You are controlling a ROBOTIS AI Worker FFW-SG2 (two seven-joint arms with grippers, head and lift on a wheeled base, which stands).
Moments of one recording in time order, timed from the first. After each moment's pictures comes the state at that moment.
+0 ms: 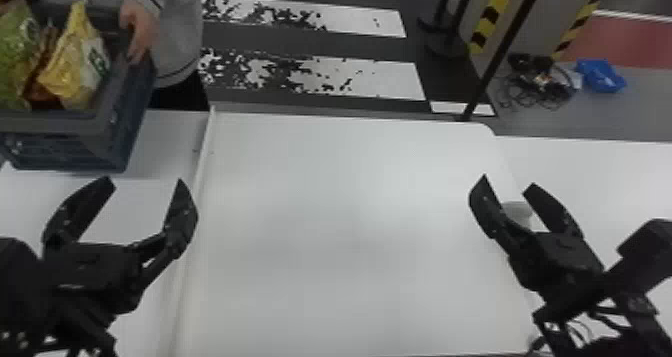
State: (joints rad) left arm 0.73 0.10 -0.03 -2.31 0.14 0.11 -0.01; right arm 0.69 -0.15 -0.19 -2.27 -0.44 0.18 0.05
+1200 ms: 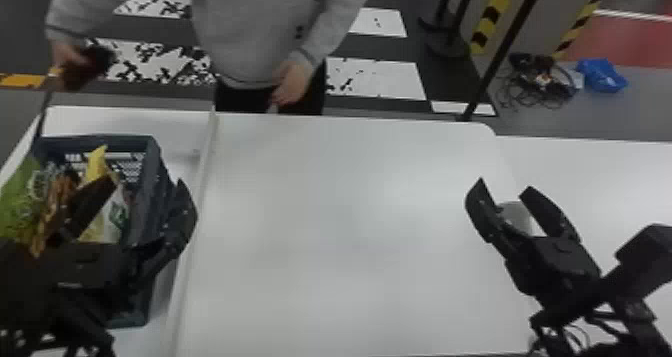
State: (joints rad) left arm 0.72 0.10 -0.01 -2.30 0.15 0.10 -0.03; right arm 0.71 -0.15 -0.18 -2.28 -0.44 0.17 0.05
